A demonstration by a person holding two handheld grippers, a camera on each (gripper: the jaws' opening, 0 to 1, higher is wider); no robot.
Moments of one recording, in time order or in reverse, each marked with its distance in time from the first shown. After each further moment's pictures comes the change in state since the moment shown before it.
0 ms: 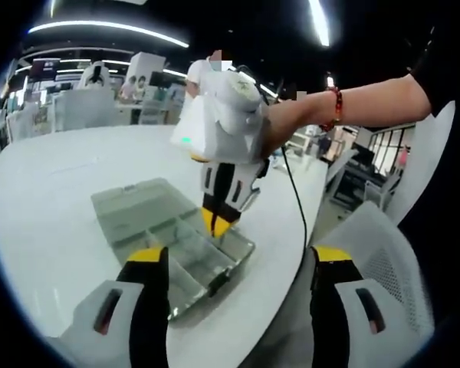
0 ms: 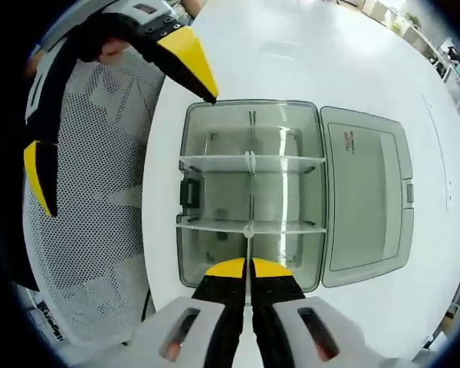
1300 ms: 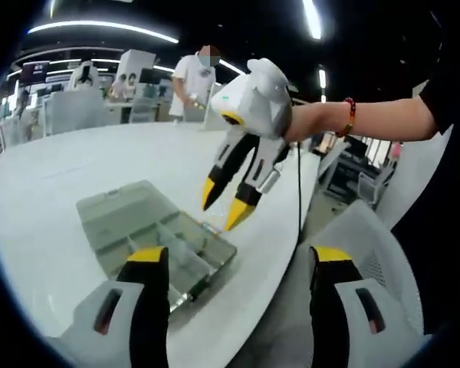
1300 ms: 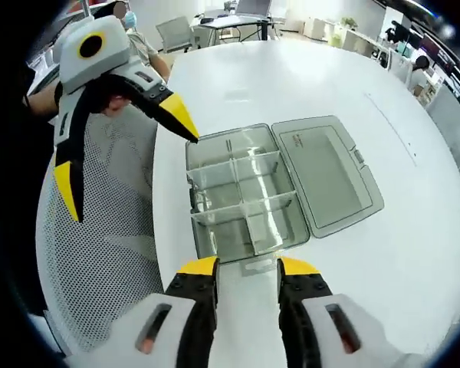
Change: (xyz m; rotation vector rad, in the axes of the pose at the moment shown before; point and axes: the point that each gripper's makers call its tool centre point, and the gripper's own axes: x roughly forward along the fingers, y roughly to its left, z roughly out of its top) left arm 0.009 -0.025 0.003 0.031 0.045 -0.040; right arm -0.042 0.012 -0.024 0.249 -0.332 -0.104
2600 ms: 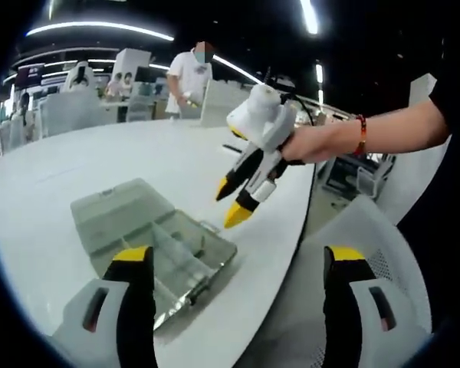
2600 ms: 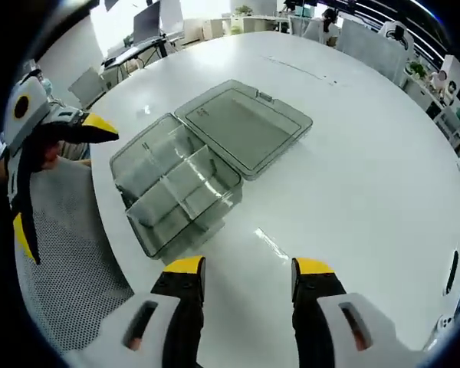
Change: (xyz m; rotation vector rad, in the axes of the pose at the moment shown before) left arm 0.011 0.001 -0.005 0.018 0.024 -0.012; right arm 0.013 -0.033 -0.055 0.484 -0.050 -0.226
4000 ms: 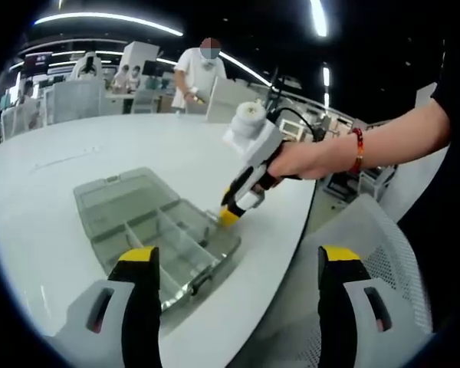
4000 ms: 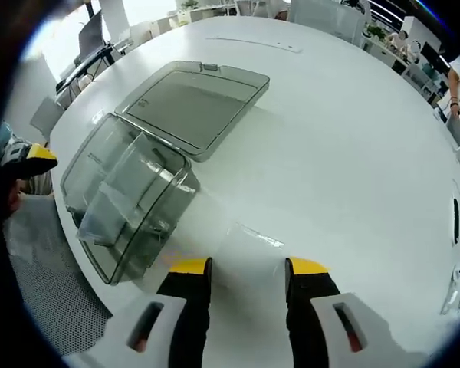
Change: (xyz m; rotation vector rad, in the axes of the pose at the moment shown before) left arm -0.004 0.007 -0.010 -0.050 0.004 0.015; right arm 0.030 -0.024 -0.021 0.195 0.074 -0.129
